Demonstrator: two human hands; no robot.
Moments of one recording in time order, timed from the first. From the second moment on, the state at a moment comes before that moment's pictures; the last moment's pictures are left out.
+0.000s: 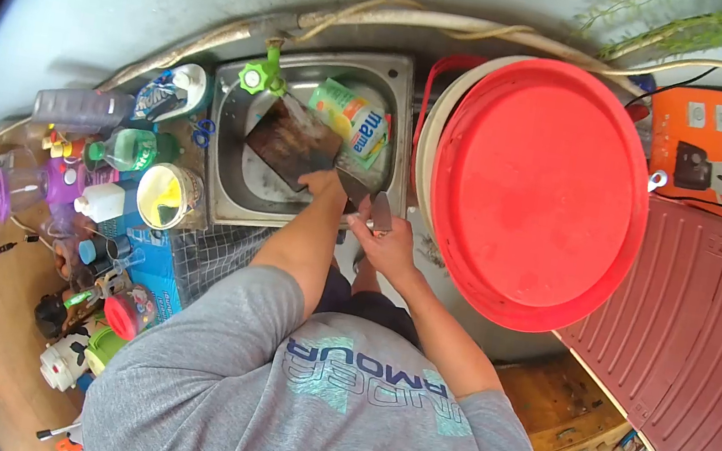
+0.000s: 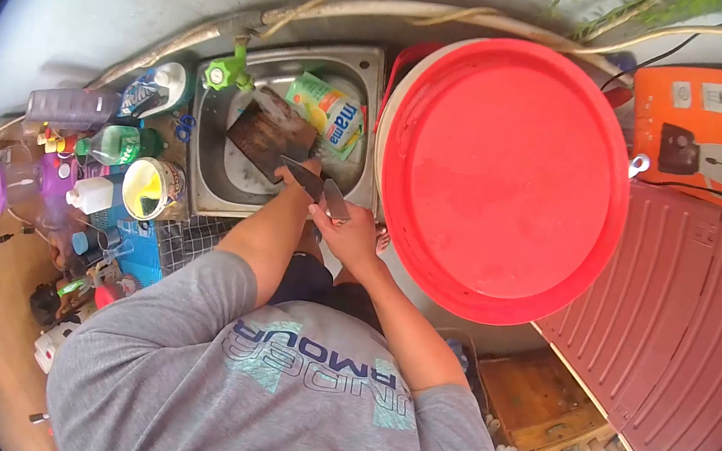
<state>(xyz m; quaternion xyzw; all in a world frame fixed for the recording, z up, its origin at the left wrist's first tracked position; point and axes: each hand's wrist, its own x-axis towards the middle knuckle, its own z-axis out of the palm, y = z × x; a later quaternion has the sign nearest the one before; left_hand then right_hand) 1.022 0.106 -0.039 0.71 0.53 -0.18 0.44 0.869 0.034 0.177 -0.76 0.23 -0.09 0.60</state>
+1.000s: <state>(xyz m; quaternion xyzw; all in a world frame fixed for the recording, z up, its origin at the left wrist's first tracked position) 1.119 0.250 0.045 0.93 -0.27 -0.22 0.09 0.868 0.003 0.320 -0.66 0.30 -0.13 0.68</state>
